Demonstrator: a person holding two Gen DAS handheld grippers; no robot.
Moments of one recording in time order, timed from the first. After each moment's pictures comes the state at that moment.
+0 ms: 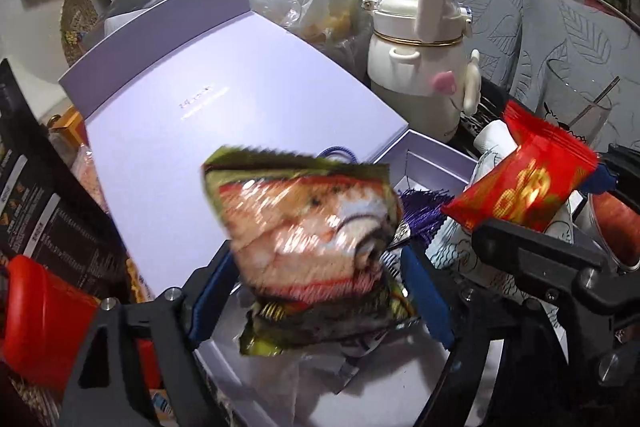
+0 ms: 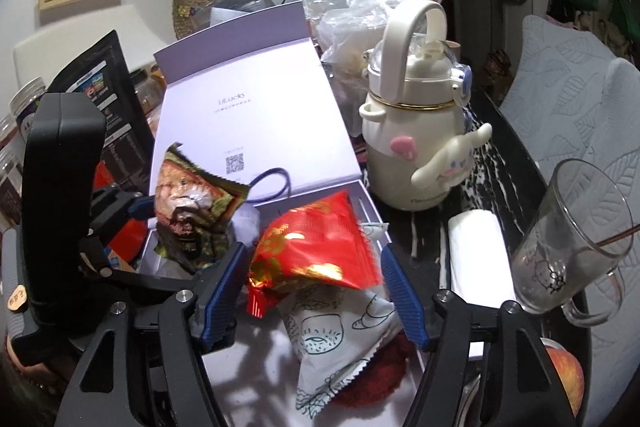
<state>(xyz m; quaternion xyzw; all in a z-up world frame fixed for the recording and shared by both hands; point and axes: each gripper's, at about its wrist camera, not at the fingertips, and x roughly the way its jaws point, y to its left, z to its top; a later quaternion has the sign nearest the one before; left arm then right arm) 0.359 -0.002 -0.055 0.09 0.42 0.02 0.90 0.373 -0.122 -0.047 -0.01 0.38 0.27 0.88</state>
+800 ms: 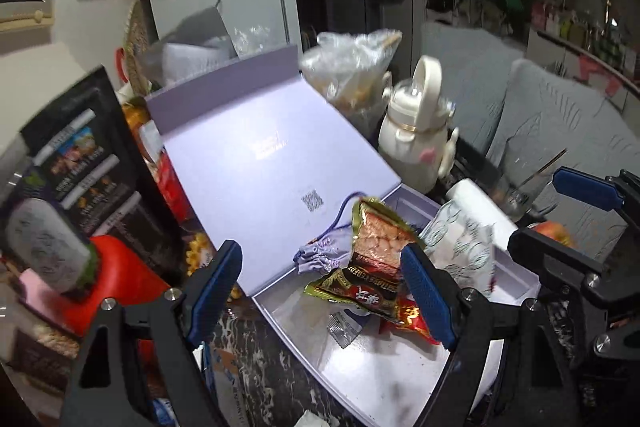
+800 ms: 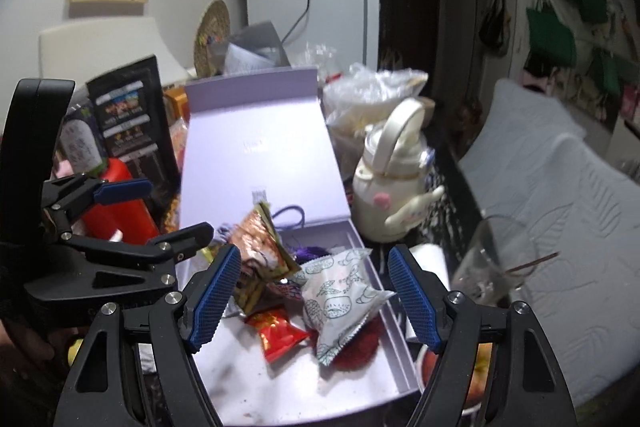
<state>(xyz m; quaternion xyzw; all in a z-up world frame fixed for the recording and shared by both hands) 0.287 0.029 0.034 0.03 0.35 0.02 0.93 0.305 -0.115 0.026 -0.07 0.32 0.23 0.92</state>
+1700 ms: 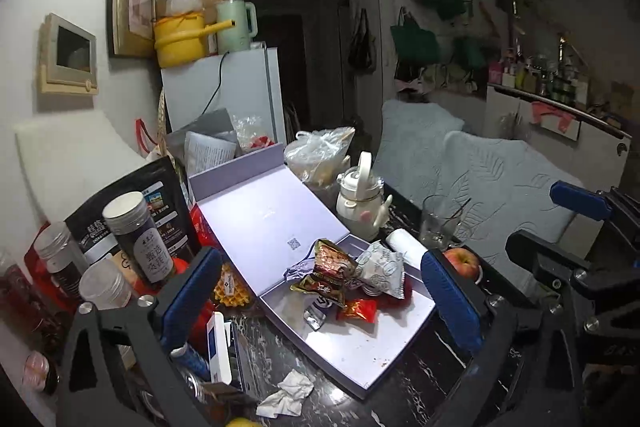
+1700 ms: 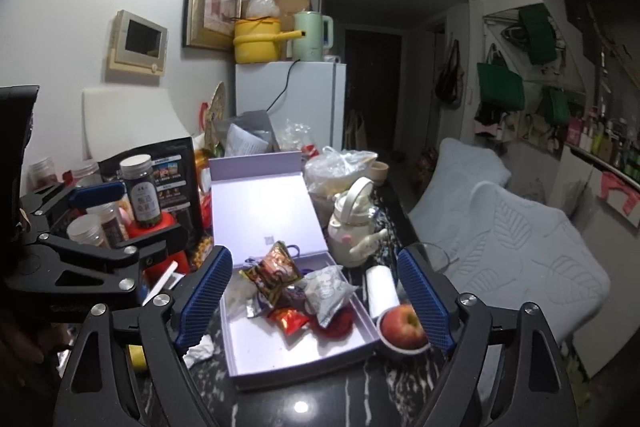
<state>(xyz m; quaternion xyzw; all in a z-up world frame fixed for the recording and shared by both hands) 0.132 0.012 0.135 0.03 0.23 -0.02 0.97 0.152 -0.143 0.137 -0.07 0.21 0.17 0.96</state>
